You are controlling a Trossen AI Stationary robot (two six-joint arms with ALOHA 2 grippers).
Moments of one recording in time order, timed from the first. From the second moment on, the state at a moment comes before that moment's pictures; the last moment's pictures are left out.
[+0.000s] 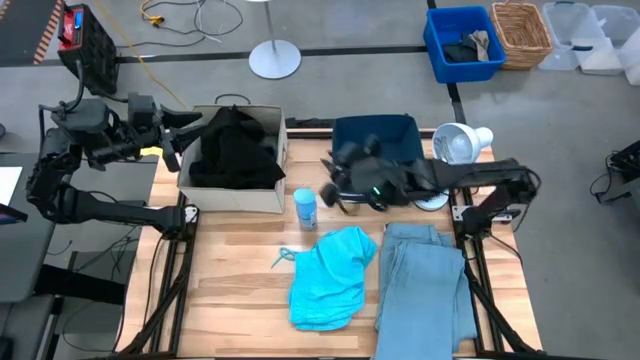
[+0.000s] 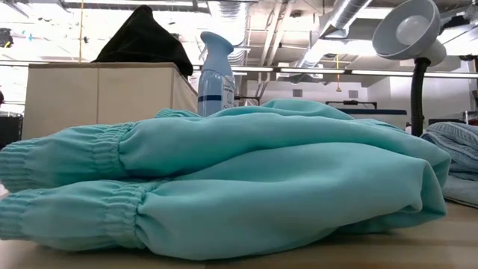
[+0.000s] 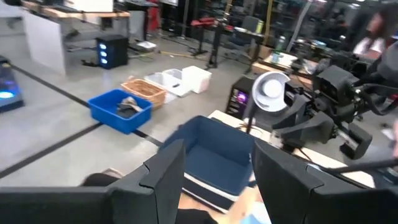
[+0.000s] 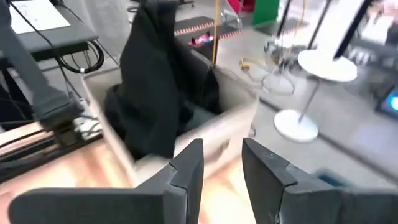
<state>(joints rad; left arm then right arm) 0.18 0.86 1.63 -0.90 -0.34 -0.20 0.16 1.61 1.74 -0.64 0.80 0.38</state>
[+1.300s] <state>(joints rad) 0.15 1.11 1.63 -0.90 0.02 -0.17 0.63 1.80 1.64 -1.07 0.69 1.24</state>
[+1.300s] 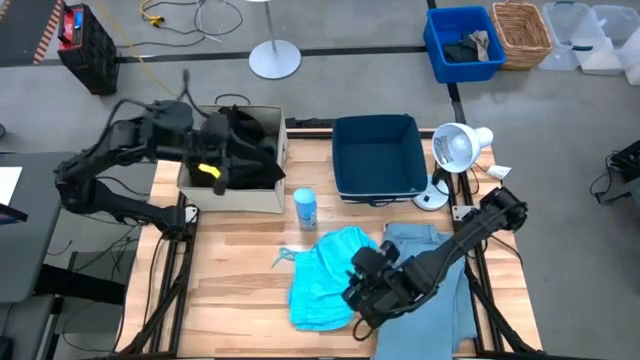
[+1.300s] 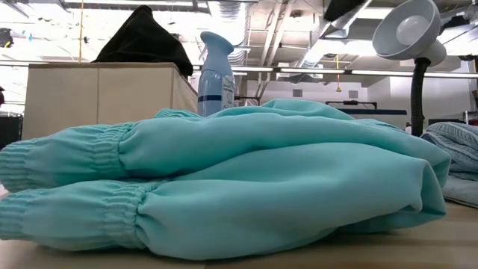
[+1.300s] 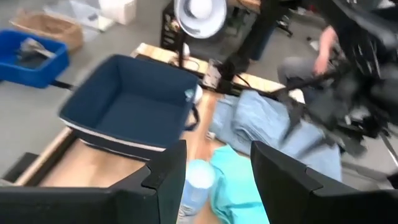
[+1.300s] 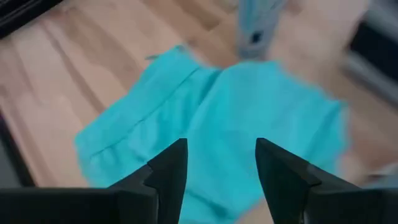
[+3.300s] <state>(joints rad) -0.40 2.05 1.71 -0.77 -0.25 0.01 1.09 1.36 1.21 -1.27 0.81 1.69</state>
